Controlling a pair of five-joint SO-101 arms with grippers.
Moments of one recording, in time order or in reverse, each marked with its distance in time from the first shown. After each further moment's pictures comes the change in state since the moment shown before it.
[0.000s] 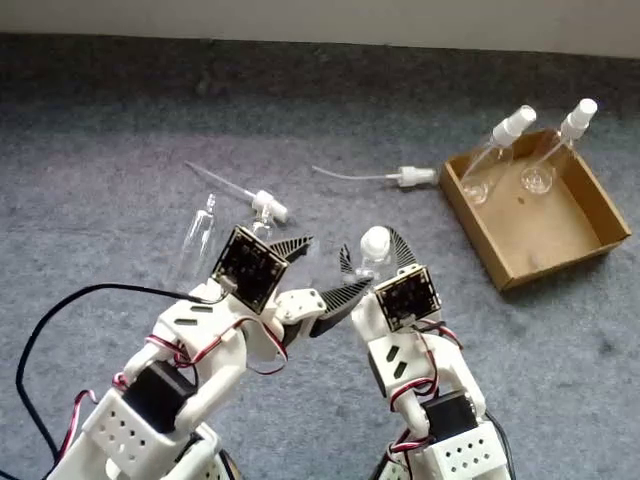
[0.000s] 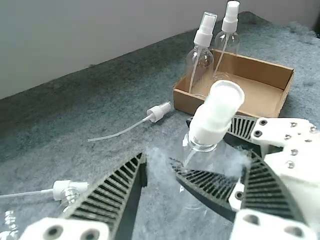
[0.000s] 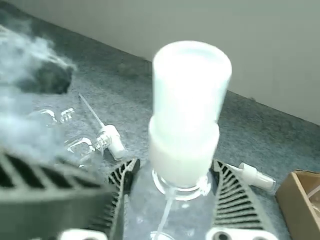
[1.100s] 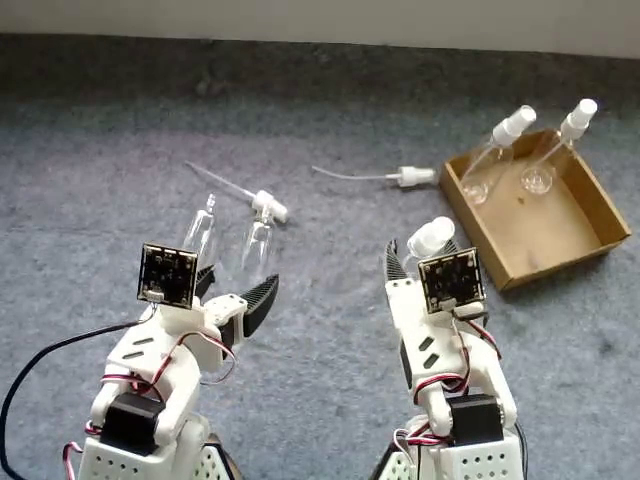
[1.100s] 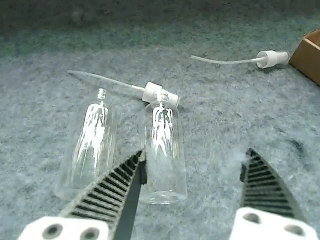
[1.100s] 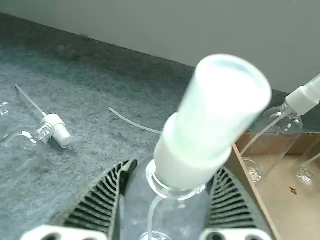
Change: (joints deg) left arm -22.6 -27.0 17.4 20.2 6.1; right arm 12.0 -0.1 -12.2 16.7 -0.1
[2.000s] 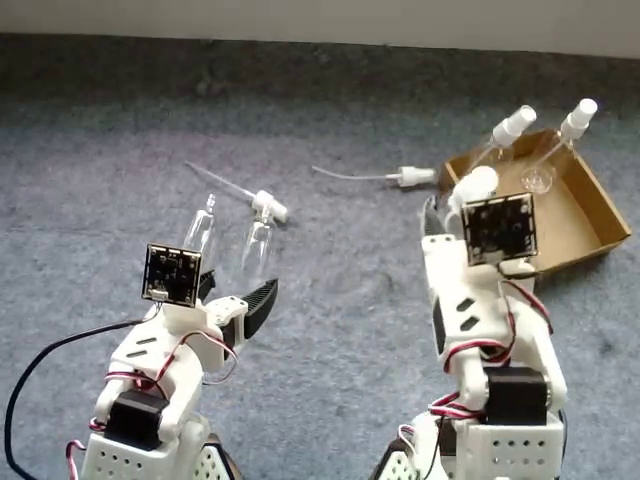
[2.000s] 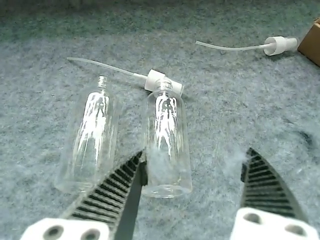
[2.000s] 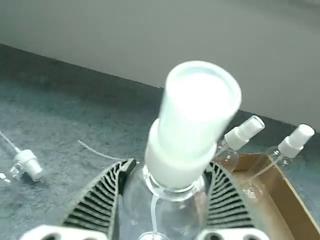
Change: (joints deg) left arm -0.4 0.0 2.4 0.0 0.4; right arm 8.4 25.7 -33.2 8.3 2.6
